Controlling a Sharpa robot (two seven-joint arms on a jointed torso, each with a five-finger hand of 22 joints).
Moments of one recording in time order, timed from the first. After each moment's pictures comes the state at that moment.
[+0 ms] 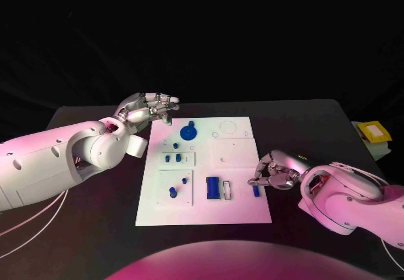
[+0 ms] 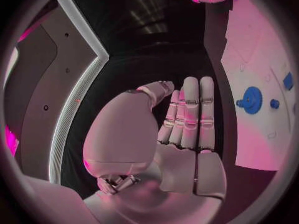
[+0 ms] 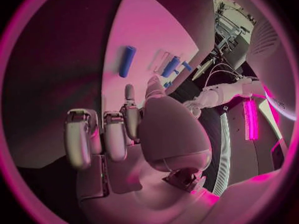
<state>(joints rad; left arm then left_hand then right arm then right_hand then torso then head) 1.15 -0.90 -0.03 1.52 -0.10 -0.16 0.34 1.39 -0.17 0.53 0.06 0.35 0.79 0.20 0.44 0.19 0.89 0.15 0.56 0.09 1.11 0.06 1.03 0.41 0.18 0.91 0.15 0.94 0.66 1.05 -1.14 -0.17 1.96 -1.40 -0.43 -0.46 1.36 0.02 -0.20 0.29 0.18 0.97 0.09 0.47 0.35 1.42 0.01 1.27 1.45 1.47 -0.06 1.52 1.31 0.02 1.47 0.05 1.48 1.31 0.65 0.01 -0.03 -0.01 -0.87</state>
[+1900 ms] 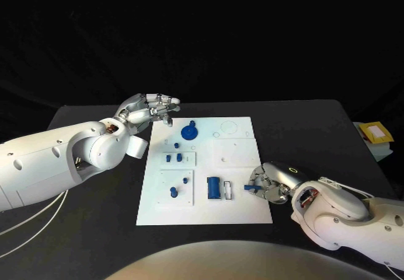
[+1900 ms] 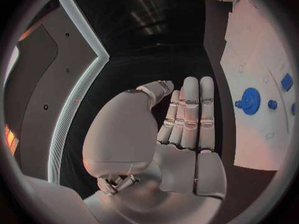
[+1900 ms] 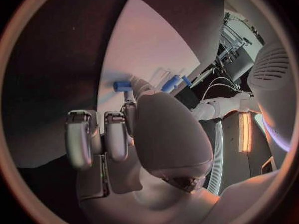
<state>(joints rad) 1.15 -0.90 -0.04 1.52 -0.10 -0.14 0.35 1.39 -0.17 0.53 0.06 0.35 0.79 0.20 0.44 0.19 0.88 0.15 0.56 0.09 1.11 0.06 1.03 0.41 0.18 0.90 0.15 0.94 0.66 0.96 -1.07 -0.17 1.94 -1.55 -0.47 -0.50 1.51 -0.06 0.27 0.29 0.18 0.99 0.08 0.43 0.37 1.42 0.01 1.28 1.43 1.47 -0.07 1.52 1.31 0.02 1.47 0.04 1.49 1.31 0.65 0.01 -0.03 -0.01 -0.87</state>
